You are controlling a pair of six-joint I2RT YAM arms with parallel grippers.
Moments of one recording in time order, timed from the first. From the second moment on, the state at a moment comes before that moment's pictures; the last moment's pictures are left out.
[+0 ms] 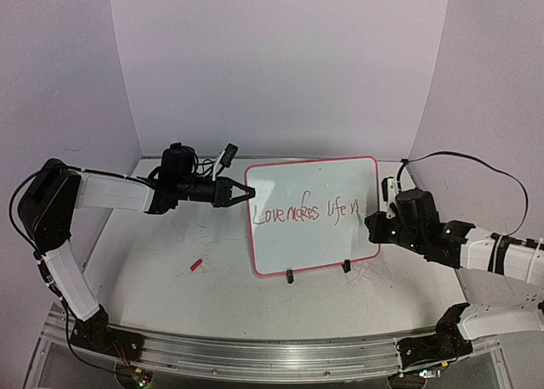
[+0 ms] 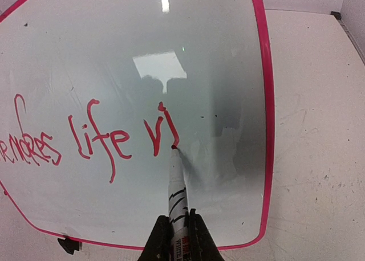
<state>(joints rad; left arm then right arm) -0.56 1.74 1.03 0.38 0.81 -0.34 0.64 1.08 0.60 -0.11 0.26 0.46</state>
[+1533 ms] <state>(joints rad) -0.56 1.74 1.03 0.38 0.81 -0.34 0.63 1.08 0.62 -0.11 0.34 0.44</state>
